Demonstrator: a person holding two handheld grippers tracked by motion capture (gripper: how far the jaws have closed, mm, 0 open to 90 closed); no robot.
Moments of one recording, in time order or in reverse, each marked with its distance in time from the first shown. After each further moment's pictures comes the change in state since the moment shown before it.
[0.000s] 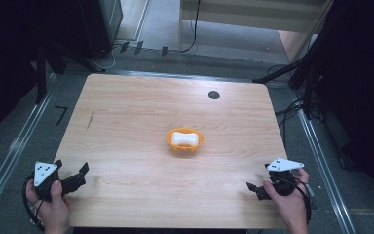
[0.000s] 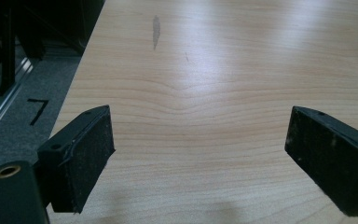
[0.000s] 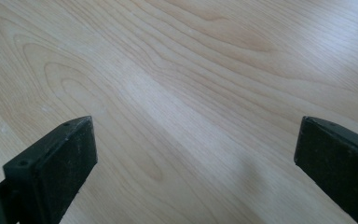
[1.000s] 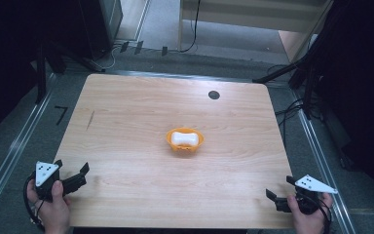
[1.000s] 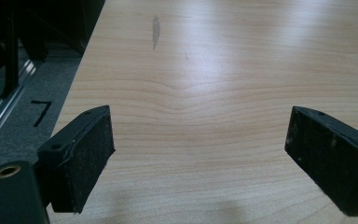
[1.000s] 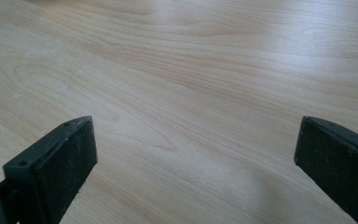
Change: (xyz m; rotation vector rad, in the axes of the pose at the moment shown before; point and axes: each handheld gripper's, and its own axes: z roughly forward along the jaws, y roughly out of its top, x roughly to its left) left arm -0.002 0.000 0.000 0.001 0.008 0.024; right arm -0.014 -0.070 -0.034 -0.206 -0.110 0.207
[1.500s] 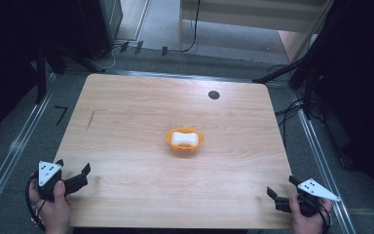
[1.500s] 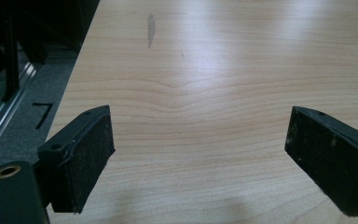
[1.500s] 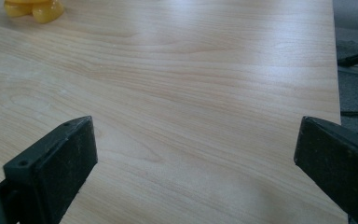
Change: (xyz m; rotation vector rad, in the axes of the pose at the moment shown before) left arm -0.003 0.000 0.001 0.018 0.000 0.033; right arm 0.002 -0.008 0.002 -0.098 -0.060 0.018
